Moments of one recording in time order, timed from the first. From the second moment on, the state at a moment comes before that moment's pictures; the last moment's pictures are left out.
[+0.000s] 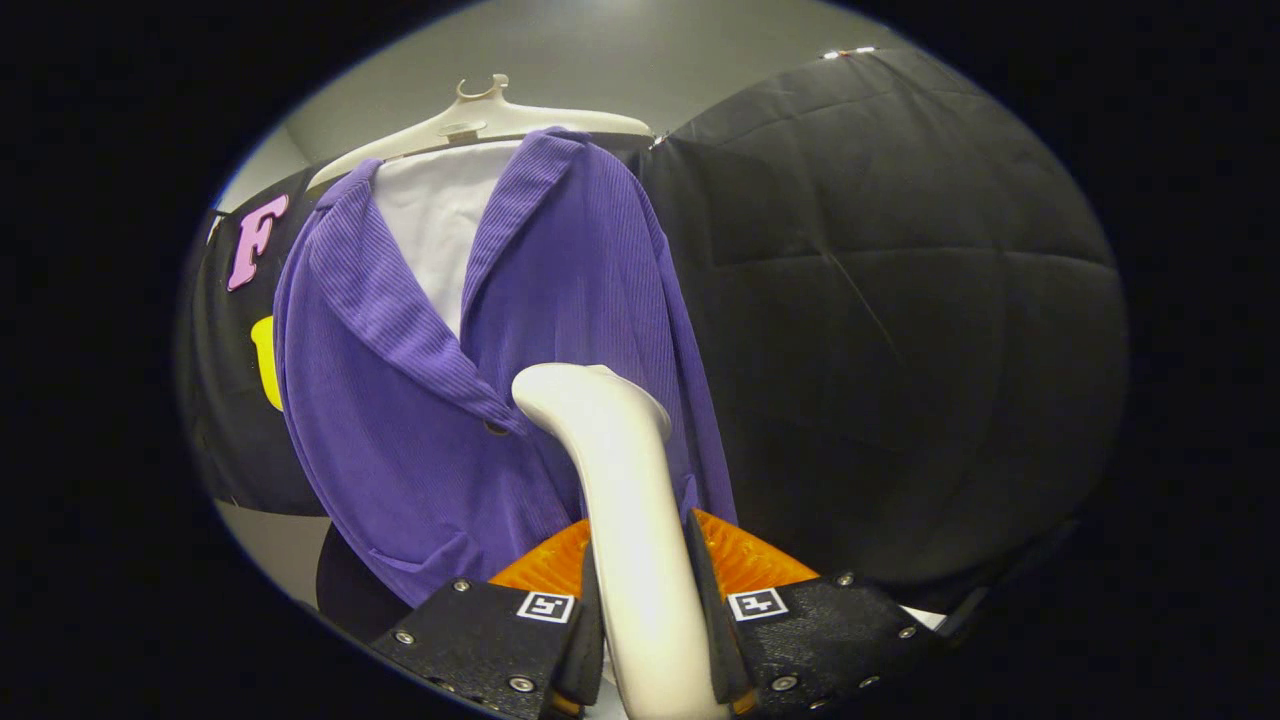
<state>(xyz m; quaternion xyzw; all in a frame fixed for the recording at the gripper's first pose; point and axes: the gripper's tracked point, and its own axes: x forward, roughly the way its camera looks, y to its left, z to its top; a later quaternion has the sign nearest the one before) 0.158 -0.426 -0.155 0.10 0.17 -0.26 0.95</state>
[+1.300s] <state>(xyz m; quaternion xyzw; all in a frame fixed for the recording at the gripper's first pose) 0.097 -0.428 -0.282 0.08 0.27 -0.22 0.93</state>
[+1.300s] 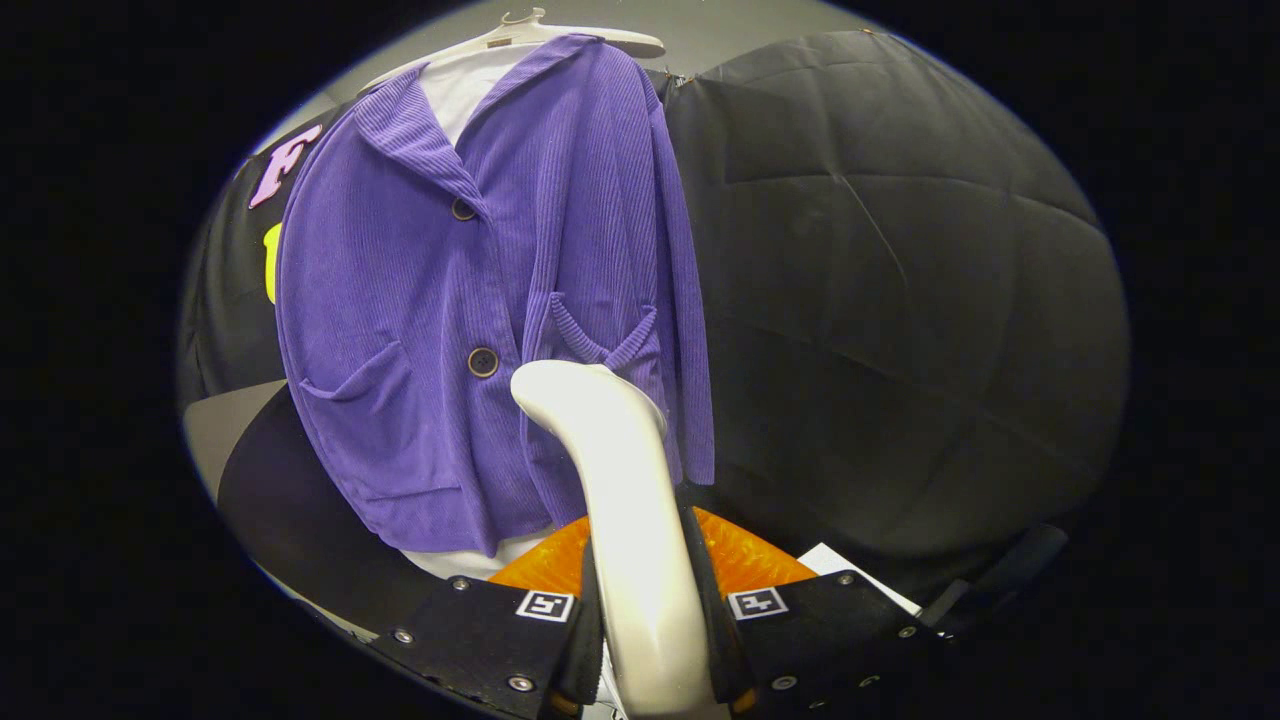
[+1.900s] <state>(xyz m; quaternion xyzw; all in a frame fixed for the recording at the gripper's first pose) 0.053 -0.352 -0.296 0.08 0.30 -0.12 0.94</state>
